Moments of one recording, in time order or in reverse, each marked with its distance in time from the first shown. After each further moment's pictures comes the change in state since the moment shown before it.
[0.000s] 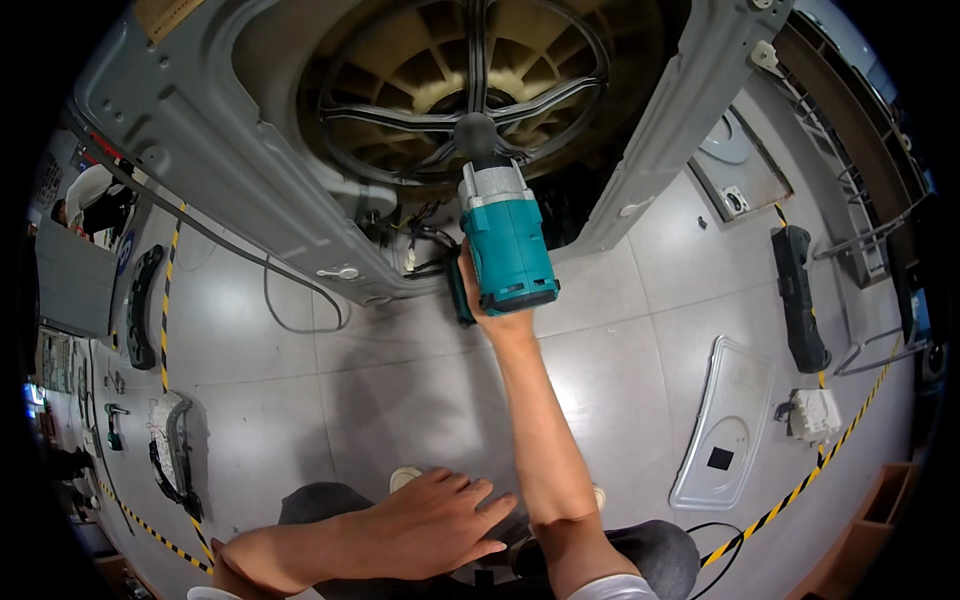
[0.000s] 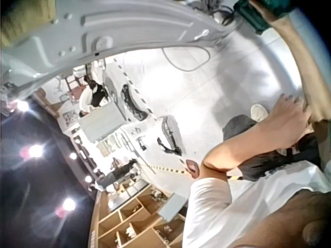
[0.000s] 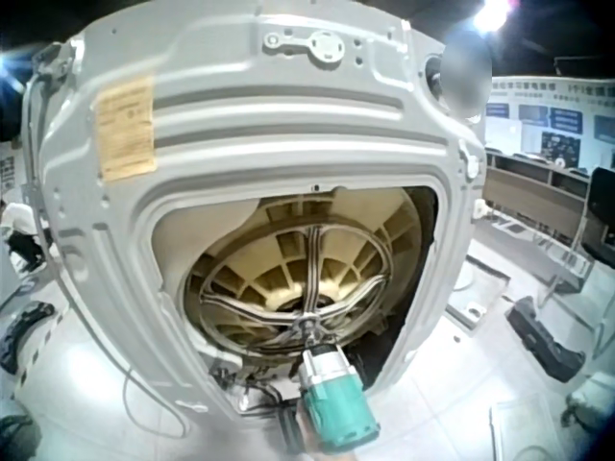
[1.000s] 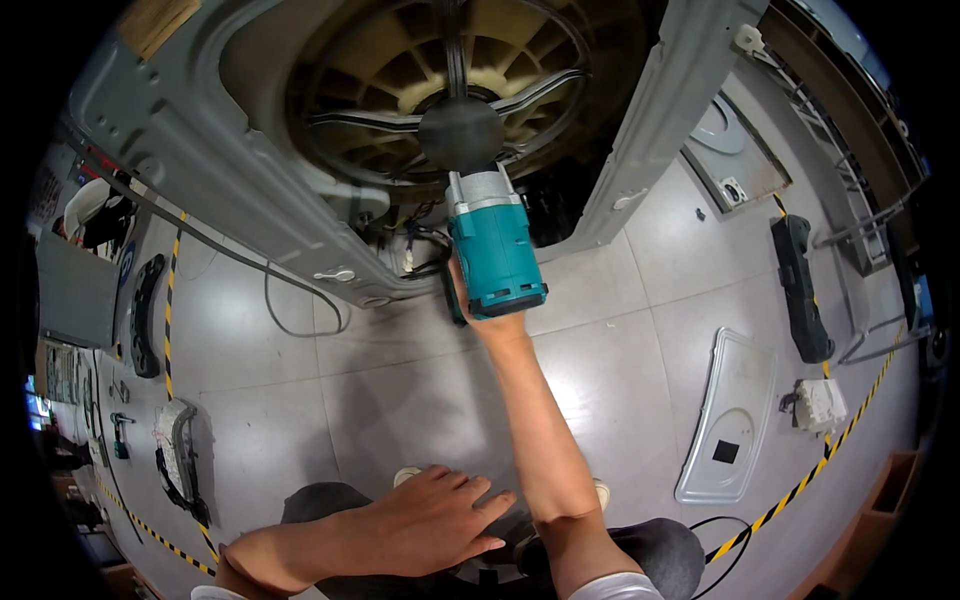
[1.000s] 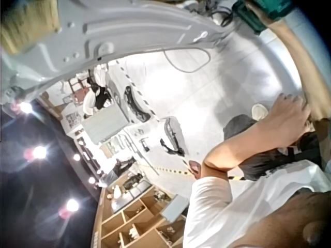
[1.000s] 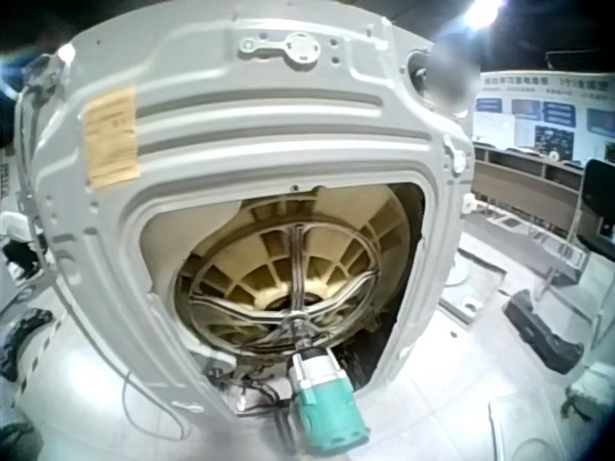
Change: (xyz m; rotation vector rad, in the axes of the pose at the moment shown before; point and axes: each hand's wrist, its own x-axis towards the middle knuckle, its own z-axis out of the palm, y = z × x) left_hand 0.002 -0.002 0.001 0.033 -0.069 0.018; right_hand -0.001 -0.006 -0.001 -0.139 0.036 -0.099
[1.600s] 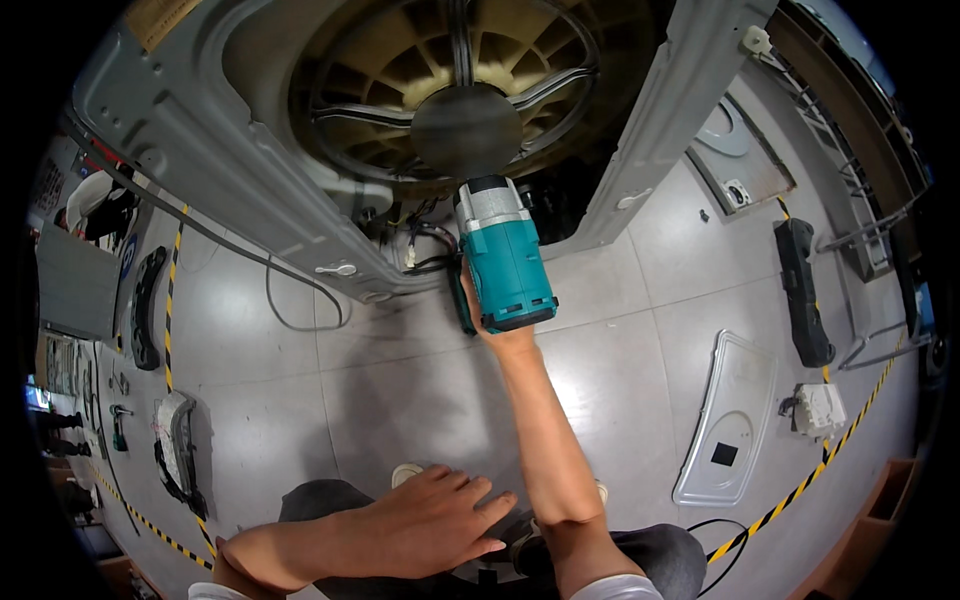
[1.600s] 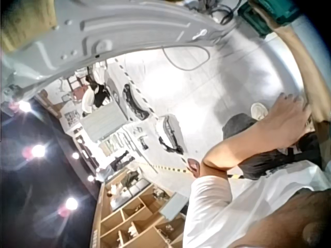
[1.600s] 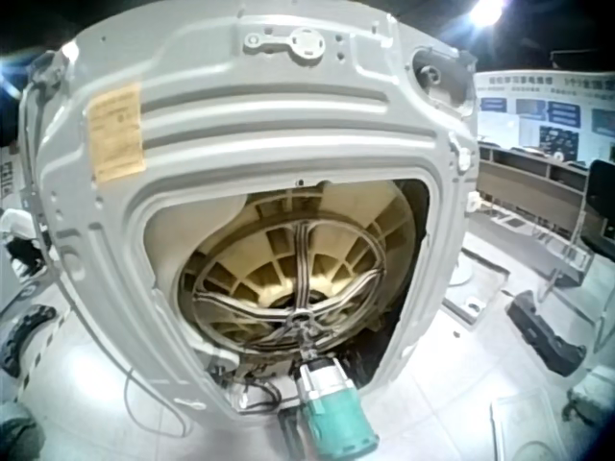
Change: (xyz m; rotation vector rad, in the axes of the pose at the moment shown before) left_hand 0.001 0.005 -0.003 -0.038 -0.028 -0.010; right_hand -0.020 0.004 -0.011 0.119 -0.018 0.126
